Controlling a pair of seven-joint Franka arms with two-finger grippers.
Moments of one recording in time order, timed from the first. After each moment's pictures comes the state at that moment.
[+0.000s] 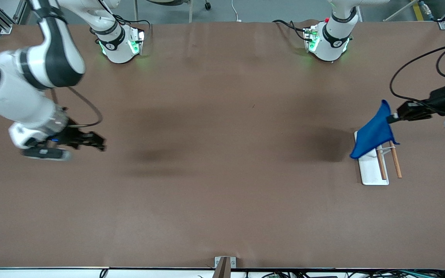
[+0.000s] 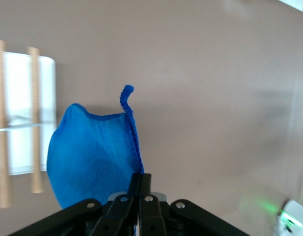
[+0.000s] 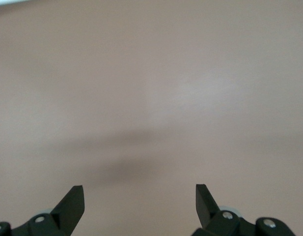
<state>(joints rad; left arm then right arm) -0.03 0.01 0.29 -1.92 -0.51 1.80 0.39 -0.06 0.10 0.12 -1.86 0.00 2.10 0.23</state>
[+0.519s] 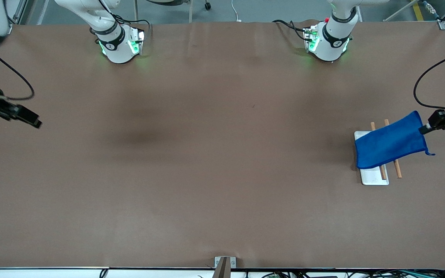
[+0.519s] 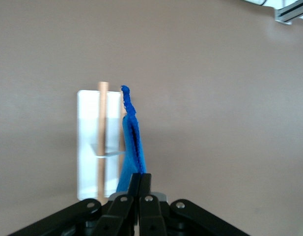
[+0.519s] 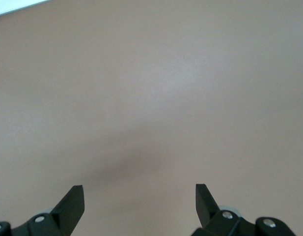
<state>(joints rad) 0.02 0.09 0.39 -1.91 -0.50 1.97 0.60 -0.06 -0.02 0.00 -1.65 -0.01 1.68 0.22</state>
